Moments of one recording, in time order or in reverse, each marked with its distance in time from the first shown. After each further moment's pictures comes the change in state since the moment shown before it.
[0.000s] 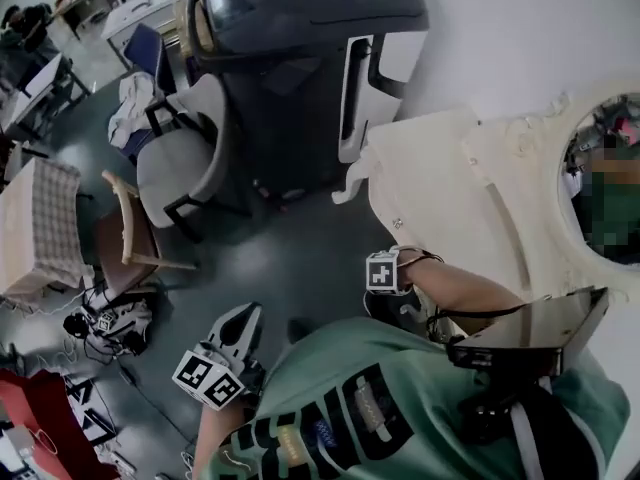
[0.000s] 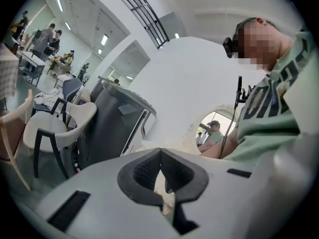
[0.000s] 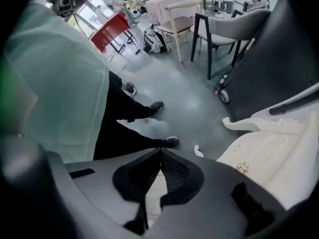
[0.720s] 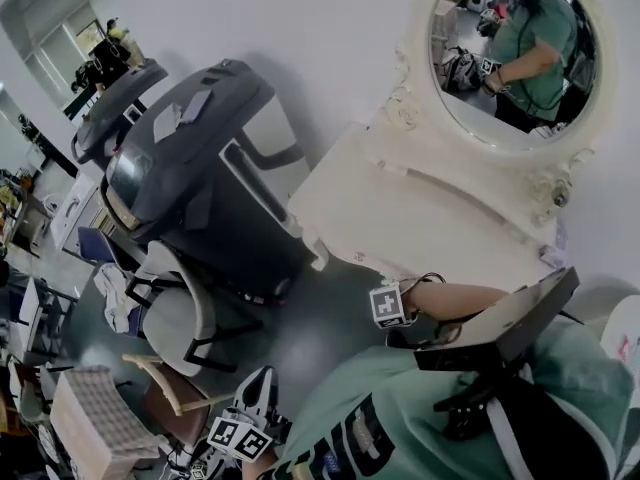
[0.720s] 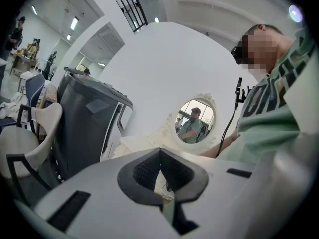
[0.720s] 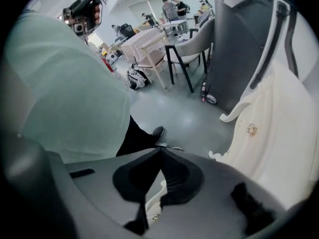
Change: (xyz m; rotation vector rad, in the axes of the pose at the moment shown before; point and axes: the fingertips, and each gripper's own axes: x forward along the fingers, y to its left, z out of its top) left arm 0.038 -0.045 0.028 0.150 0.181 -0.260; right arm -0.039 0.064 -0.016 0.354 -0.368 0.031
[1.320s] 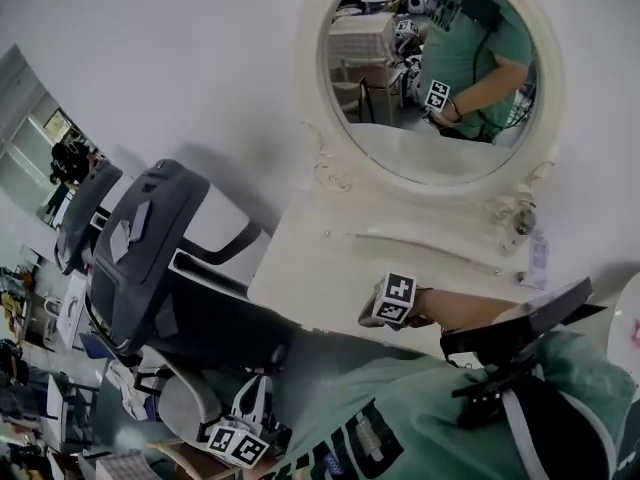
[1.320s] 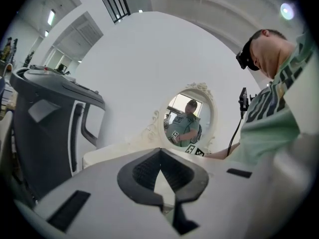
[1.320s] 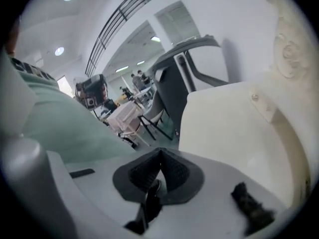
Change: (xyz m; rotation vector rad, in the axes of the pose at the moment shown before) left arm 0.218 -0.078 0.057 0.117 0.041 -0.130; right arm -0.184 -0.122 -0.090 0.387 -0.744 -0.035
